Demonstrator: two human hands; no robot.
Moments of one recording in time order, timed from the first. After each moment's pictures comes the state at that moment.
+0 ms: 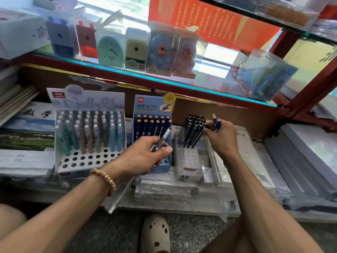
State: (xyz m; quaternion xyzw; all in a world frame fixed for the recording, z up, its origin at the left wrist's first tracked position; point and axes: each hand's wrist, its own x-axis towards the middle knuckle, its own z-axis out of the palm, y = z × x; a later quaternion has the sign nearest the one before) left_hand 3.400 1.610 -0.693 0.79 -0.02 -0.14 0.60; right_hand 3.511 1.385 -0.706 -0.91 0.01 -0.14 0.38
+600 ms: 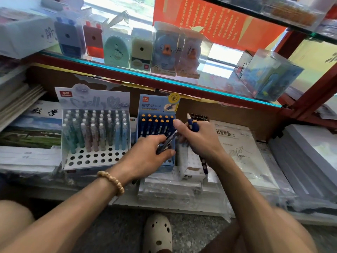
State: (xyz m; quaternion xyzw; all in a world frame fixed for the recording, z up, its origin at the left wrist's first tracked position) left_hand 3.394 1.611 -0.692 0.88 -0.04 -0.05 0.46; right_hand 3.457 1.450 -0.673 -0.86 -0.14 0.04 0.49
